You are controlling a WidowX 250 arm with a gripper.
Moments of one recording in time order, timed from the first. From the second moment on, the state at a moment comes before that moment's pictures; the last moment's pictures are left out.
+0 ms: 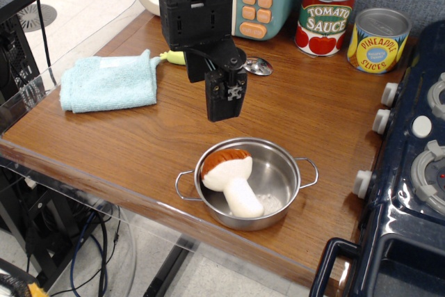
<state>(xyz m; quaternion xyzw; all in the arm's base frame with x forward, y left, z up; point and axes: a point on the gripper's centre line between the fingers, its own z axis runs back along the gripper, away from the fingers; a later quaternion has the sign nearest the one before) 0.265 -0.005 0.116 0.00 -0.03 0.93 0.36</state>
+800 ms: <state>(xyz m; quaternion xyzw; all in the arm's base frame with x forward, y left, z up) 0.272 0.032 0.102 0.03 -0.01 0.95 0.30</state>
